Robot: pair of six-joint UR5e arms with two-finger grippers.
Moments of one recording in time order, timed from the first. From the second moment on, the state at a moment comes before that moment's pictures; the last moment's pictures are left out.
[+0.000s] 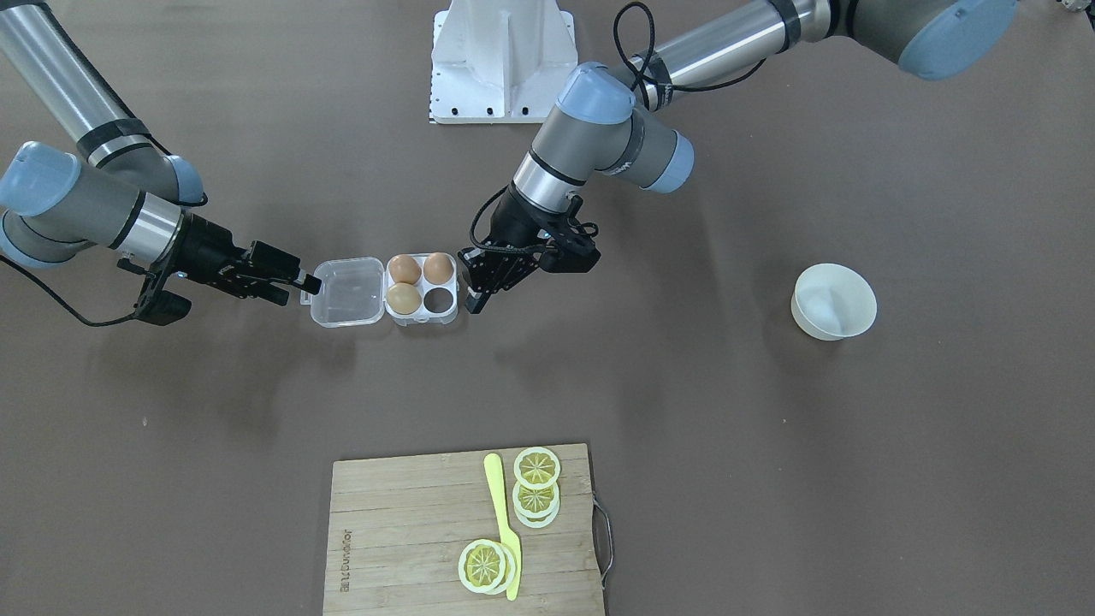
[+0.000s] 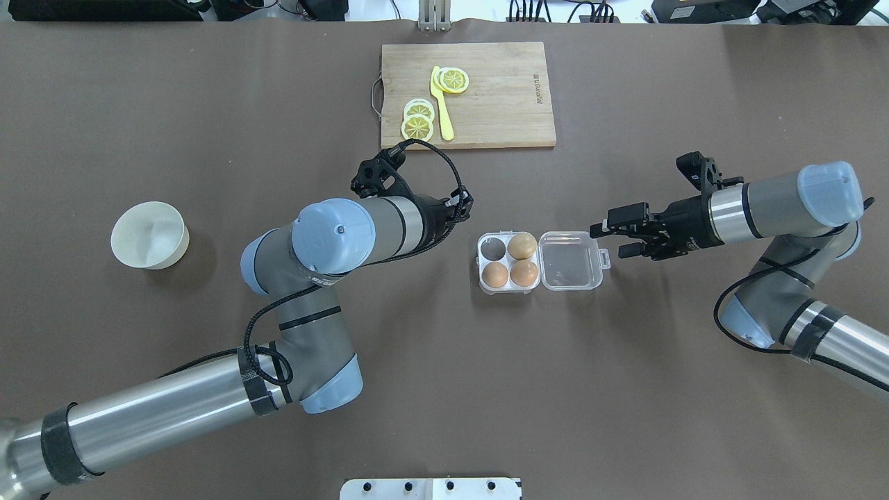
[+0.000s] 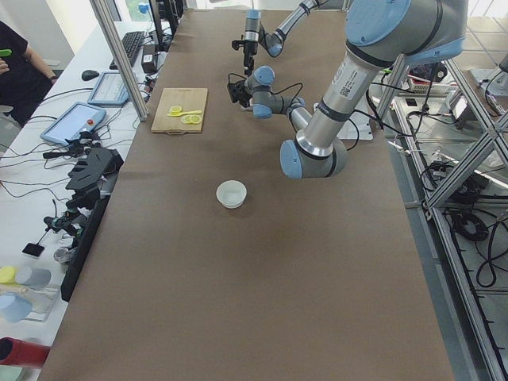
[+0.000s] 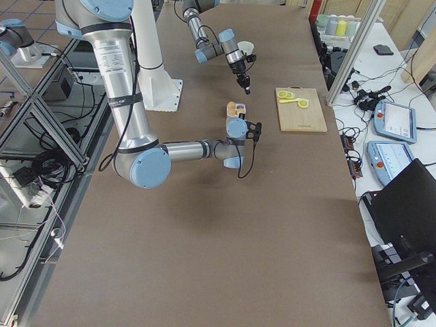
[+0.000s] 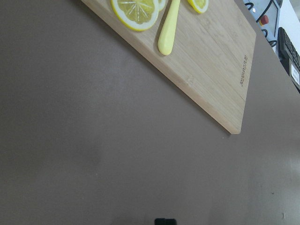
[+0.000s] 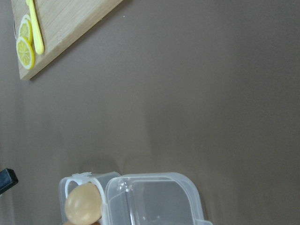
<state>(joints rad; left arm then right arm) -0.46 -2.34 -1.36 -2.42 -1.55 -1.85 0.78 -1.31 1.31 -0.10 2.25 1.65</state>
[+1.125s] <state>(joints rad) -0.46 -2.33 -1.36 -2.42 -1.58 -1.86 0.77 -1.29 1.28 -0.10 2.24 1.64</state>
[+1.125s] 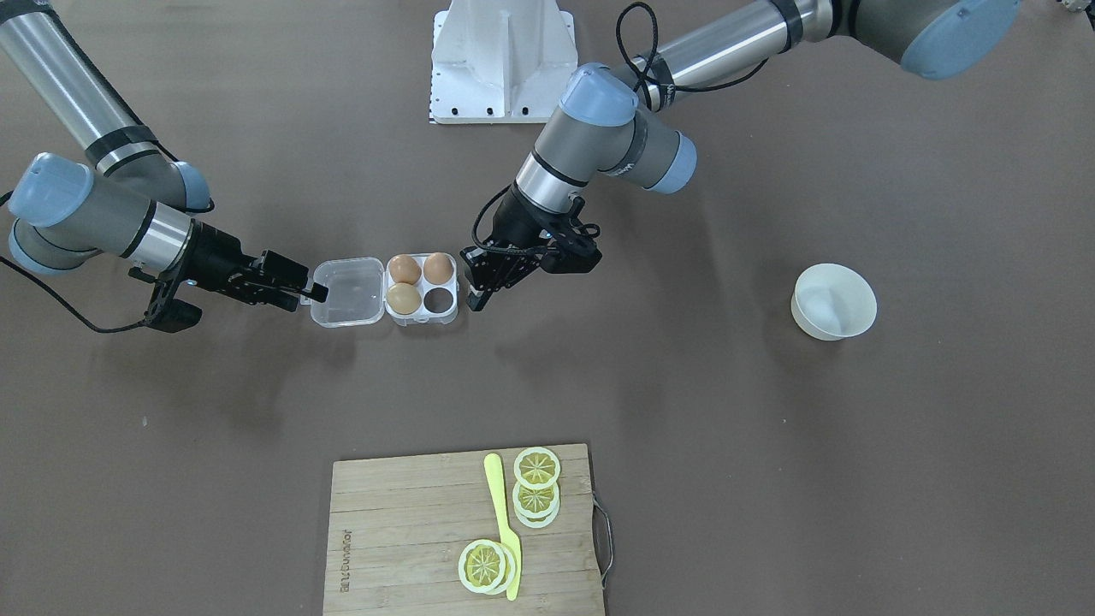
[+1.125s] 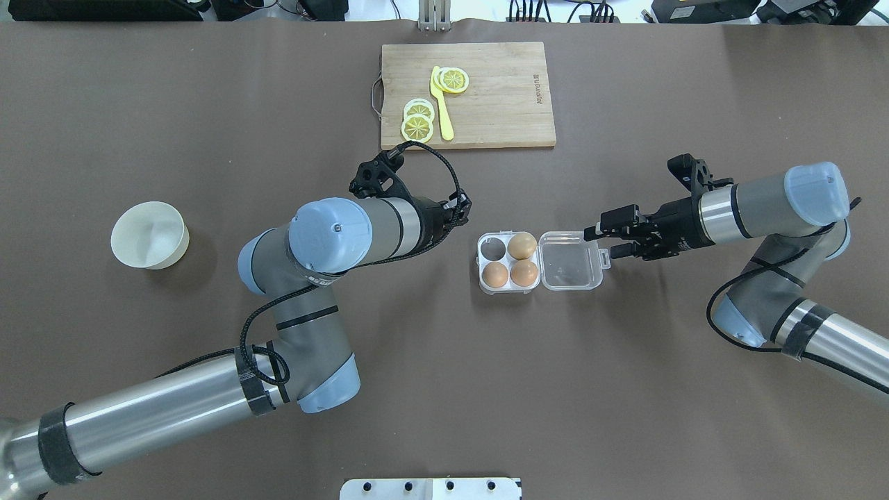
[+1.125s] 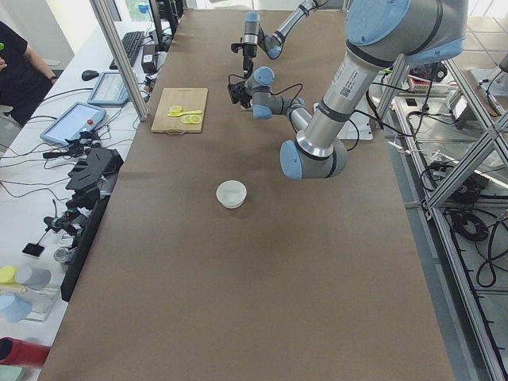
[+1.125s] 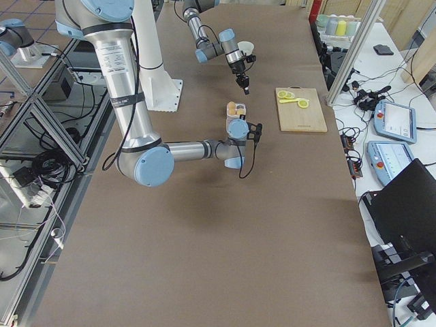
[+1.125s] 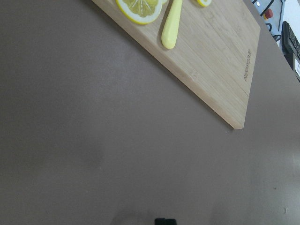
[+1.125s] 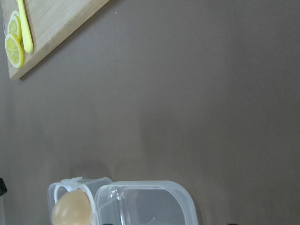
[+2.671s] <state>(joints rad) -0.46 -2.33 -1.36 -2.42 -1.58 -1.86 0.77 -1.29 1.28 -0.09 2.28 1.65</state>
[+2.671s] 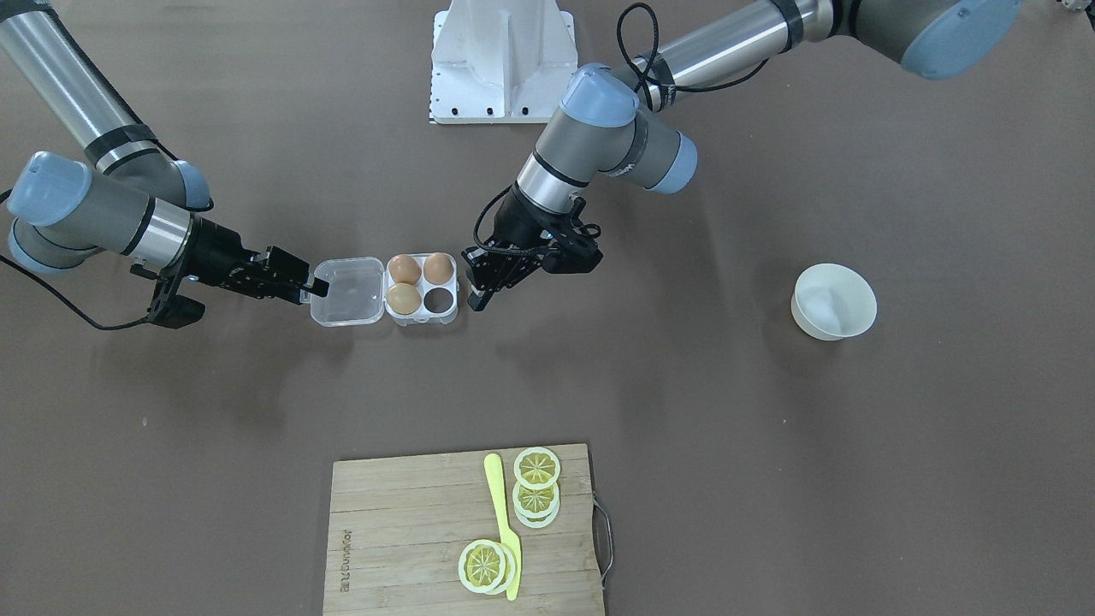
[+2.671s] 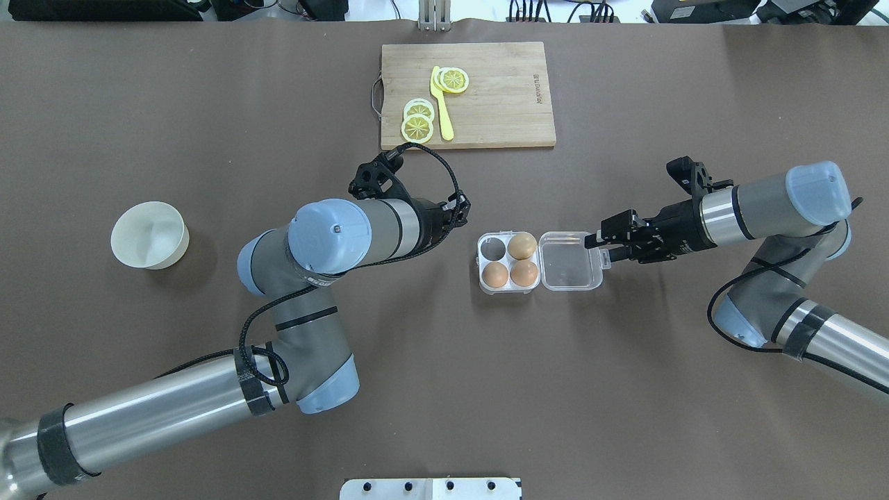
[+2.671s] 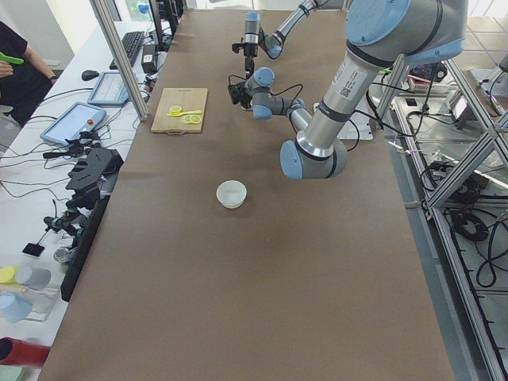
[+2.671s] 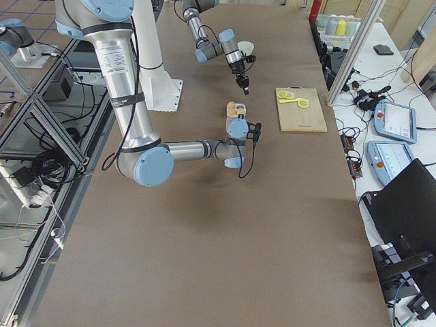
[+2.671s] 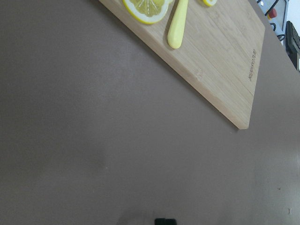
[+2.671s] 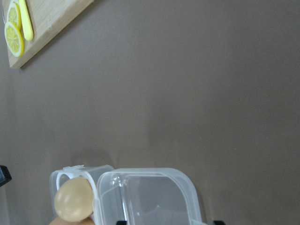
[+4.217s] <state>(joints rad) -0.46 -2.33 -1.36 -2.42 -1.58 -1.86 0.77 -1.30 1.27 -0.05 2.28 1.65</state>
